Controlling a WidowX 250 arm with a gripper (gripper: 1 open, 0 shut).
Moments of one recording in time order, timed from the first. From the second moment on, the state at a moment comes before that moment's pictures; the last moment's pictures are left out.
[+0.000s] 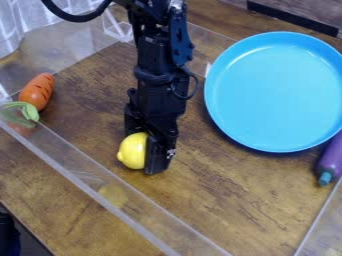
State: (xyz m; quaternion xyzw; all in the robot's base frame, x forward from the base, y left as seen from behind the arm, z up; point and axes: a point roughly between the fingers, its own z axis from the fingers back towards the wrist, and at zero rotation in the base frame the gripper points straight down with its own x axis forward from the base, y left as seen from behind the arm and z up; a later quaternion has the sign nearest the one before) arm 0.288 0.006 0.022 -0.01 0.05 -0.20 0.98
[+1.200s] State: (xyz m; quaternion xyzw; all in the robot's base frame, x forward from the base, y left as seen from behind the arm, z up) arm 0.312 -0.020 0.069 0.03 0.03 -0.22 0.97
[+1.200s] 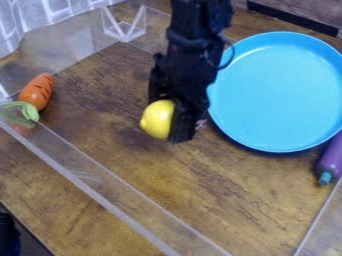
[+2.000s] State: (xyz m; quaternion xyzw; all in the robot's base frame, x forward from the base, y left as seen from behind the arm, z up) arm 0.370 -0.056 0.104 0.08 -0.02 -0.23 0.97
